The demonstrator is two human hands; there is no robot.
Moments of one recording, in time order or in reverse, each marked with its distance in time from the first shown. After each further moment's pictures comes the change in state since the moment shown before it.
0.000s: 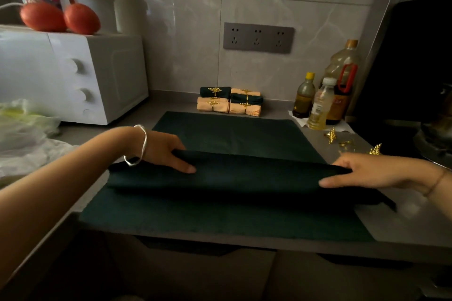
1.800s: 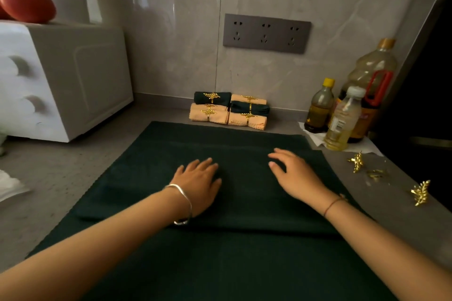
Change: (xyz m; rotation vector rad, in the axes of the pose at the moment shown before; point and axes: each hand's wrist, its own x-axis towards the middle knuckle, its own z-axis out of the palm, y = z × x) left_hand 0.151 0.012 0.035 0.092 0.419 -0.136; right_hand 0.215 -0.004 0.009 -0.113 0.637 -0.075
